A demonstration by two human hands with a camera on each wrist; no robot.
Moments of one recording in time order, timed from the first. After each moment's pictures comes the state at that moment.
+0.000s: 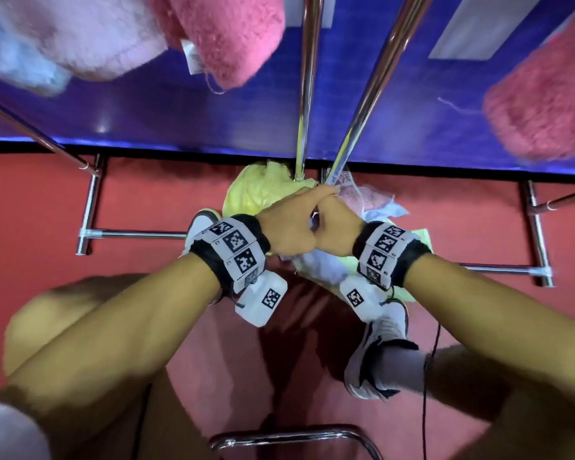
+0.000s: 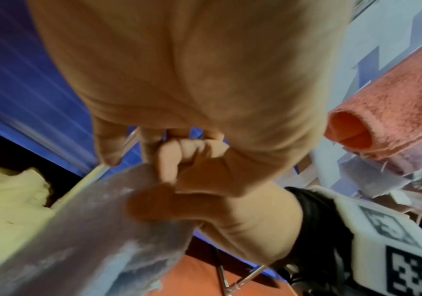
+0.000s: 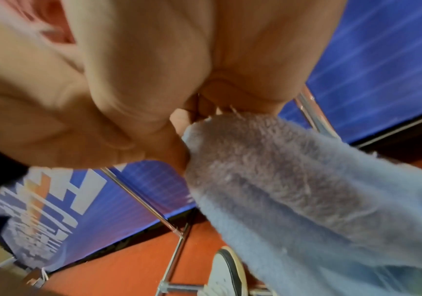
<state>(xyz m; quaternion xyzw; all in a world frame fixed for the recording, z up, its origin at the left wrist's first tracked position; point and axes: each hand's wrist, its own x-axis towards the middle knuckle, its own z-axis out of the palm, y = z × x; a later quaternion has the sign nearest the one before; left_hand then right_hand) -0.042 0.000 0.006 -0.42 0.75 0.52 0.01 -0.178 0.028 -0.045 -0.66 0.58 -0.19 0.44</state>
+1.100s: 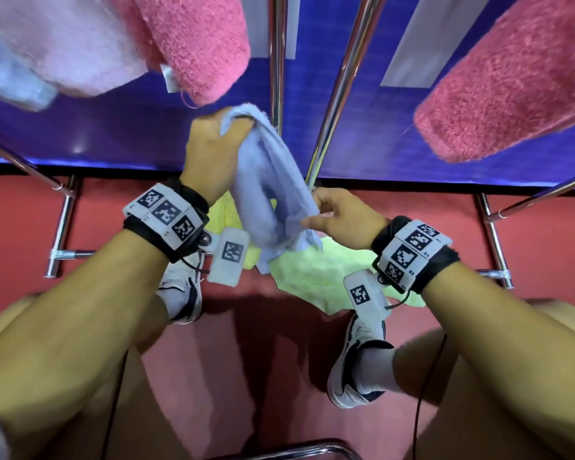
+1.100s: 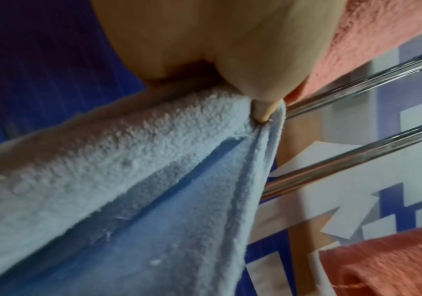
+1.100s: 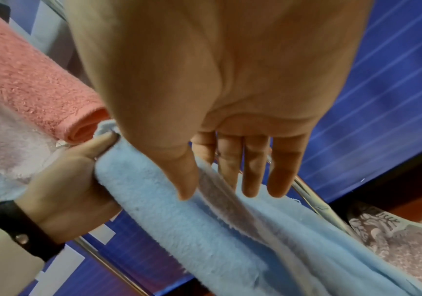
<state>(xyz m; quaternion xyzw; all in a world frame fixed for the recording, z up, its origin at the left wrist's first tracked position) -0.023 -0.049 0.066 -0.47 0.61 0.44 -0.46 -0.224 0.040 0.015 -0.61 0.62 -0.19 0.45</state>
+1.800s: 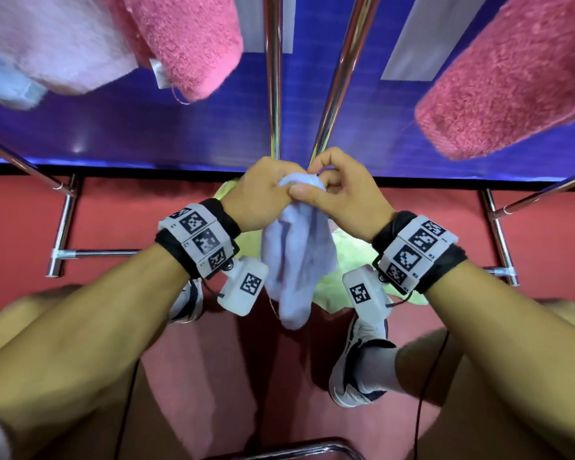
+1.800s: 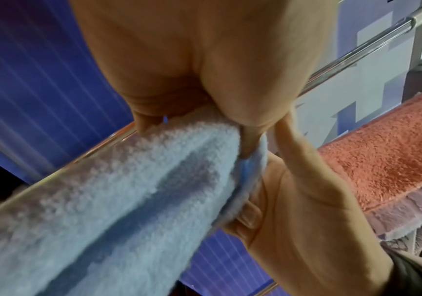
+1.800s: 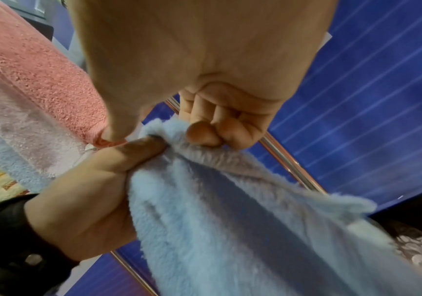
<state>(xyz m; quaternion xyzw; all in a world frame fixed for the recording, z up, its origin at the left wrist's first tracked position) -0.053 -0.018 0.042 -0.36 0.77 0.50 -0.20 -0.215 0.041 0.046 -0.55 0.58 -0.40 0.45</state>
